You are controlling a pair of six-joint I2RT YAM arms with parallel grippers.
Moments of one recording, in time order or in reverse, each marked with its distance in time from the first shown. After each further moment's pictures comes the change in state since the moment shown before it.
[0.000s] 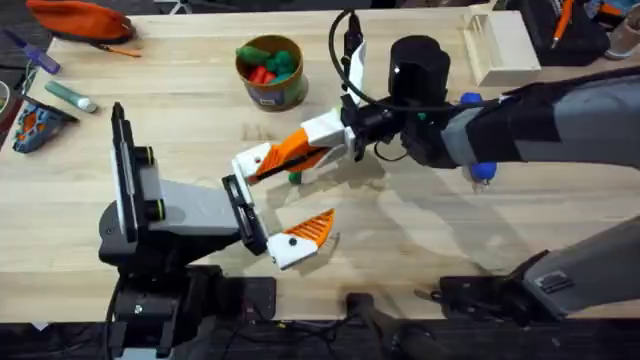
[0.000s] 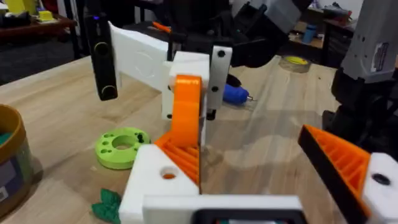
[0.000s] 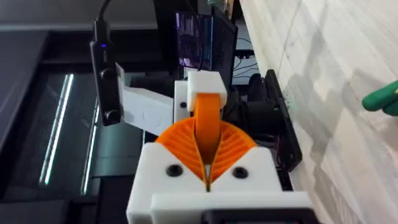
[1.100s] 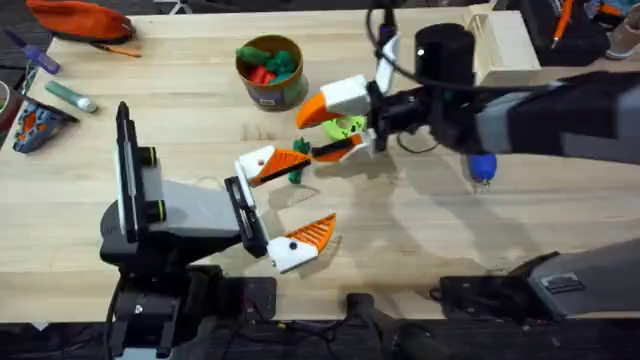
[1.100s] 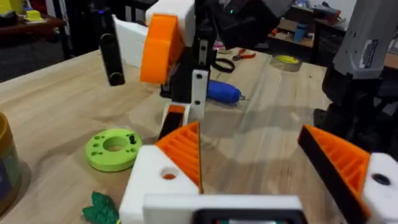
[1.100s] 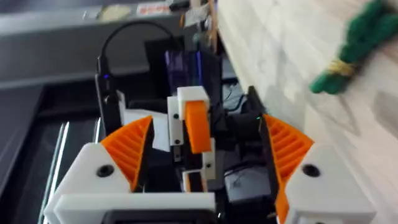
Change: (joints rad) left arm -0.002 0.000 0.000 -0.003 0.027 0.001; right arm -0.127 -0.104 0.003 -0.350 0.041 -0.169
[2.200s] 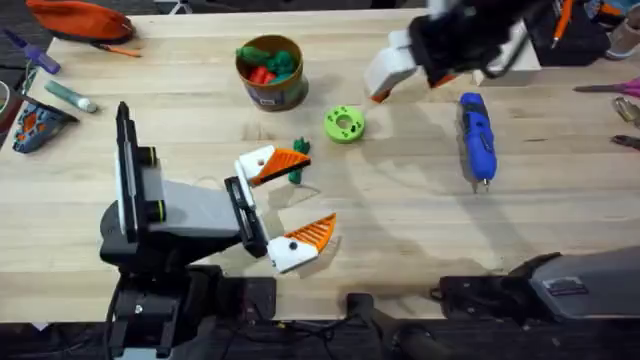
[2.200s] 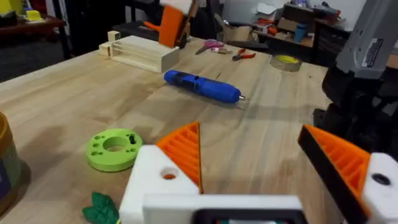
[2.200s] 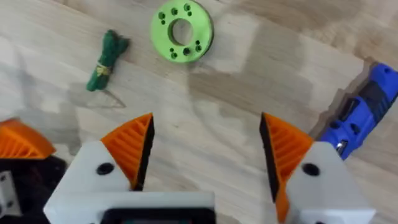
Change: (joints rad) left arm 0.000 0.000 0.000 0.000 0.000 0.000; right arm 0.000 -0.053 0.872 -1.723 1.170 -1.010
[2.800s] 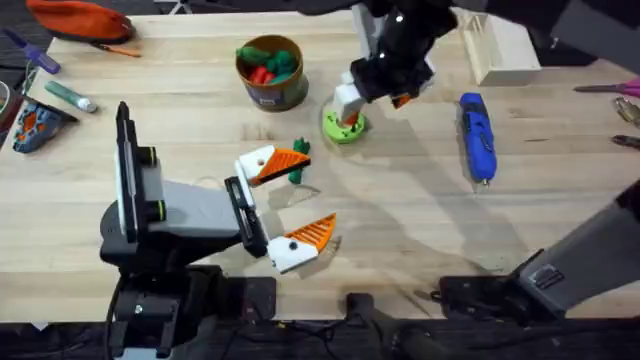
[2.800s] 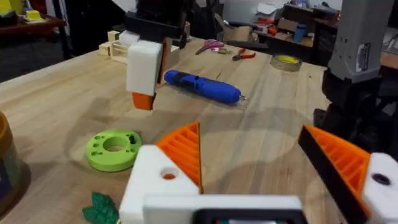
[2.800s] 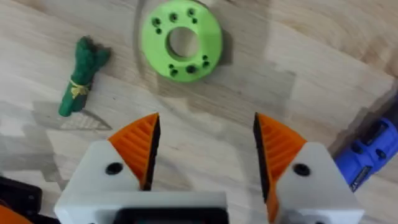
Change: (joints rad) left arm 0.000 0.000 0.000 0.000 0.000 0.000; right arm 0.136 0.257 0.053 0.037 0.136 0.099
